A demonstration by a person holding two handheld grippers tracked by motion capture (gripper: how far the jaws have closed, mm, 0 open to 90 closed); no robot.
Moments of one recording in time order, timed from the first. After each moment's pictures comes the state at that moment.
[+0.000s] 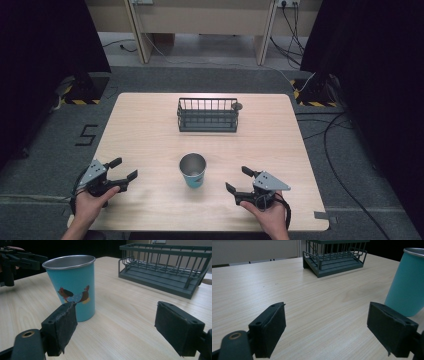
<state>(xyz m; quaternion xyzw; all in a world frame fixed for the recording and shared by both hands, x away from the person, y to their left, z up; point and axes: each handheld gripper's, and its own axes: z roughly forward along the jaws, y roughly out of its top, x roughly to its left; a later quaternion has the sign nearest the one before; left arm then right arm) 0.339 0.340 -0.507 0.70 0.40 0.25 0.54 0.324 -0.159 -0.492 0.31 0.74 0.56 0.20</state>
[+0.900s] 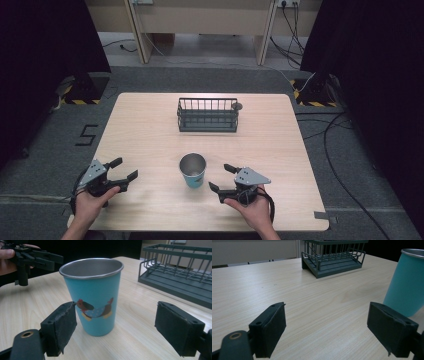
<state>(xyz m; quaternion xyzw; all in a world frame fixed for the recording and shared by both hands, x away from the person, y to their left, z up) 0.339 0.340 -0.507 0.70 0.39 0.25 0.54 0.337 -0.114 -0.490 0.27 0.76 0.57 0.17</state>
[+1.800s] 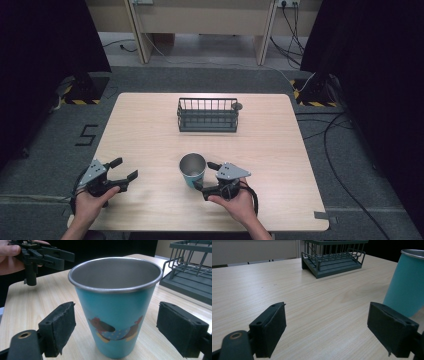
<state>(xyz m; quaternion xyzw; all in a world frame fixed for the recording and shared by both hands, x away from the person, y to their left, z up) 0.339 0.340 -0.507 0.70 0.39 0.25 0.55 0.356 -0.069 -0.497 0.24 0.78 0.56 0.14</state>
